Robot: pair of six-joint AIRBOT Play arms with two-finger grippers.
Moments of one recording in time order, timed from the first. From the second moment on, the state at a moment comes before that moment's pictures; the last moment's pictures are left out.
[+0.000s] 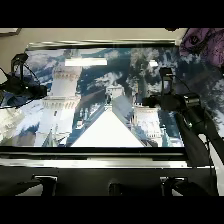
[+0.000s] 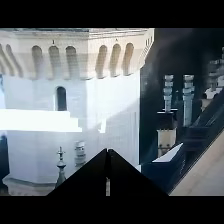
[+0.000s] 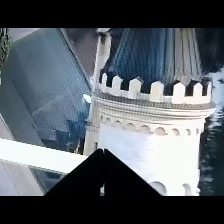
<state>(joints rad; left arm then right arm) -0.01 -1.31 1.46 1.50 -1.33 -1.56 0.23 -1.17 1.05 1.65 -0.78 -1.46</state>
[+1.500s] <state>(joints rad) -0.01 -1.31 1.46 1.49 -1.34 -1.59 0.23 -1.17 1.05 1.65 -0.78 -1.46</state>
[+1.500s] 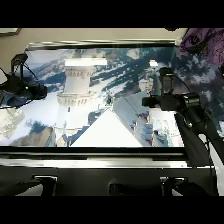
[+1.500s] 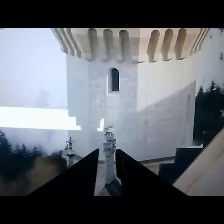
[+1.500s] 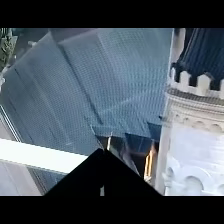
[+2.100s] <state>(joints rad) 0.41 -1.30 1.46 1.68 -1.37 -1.70 0.23 -1.17 1.05 1.67 -0.78 -1.45</state>
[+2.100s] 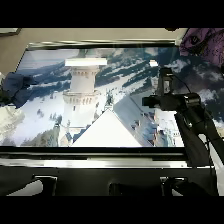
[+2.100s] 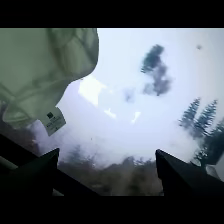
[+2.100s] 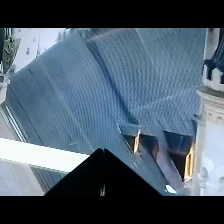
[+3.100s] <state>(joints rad) 0.74 -1.74 1.46 1.46 -0.96 -1.49 0.23 -1.17 1.05 1.68 -0.78 -1.45</state>
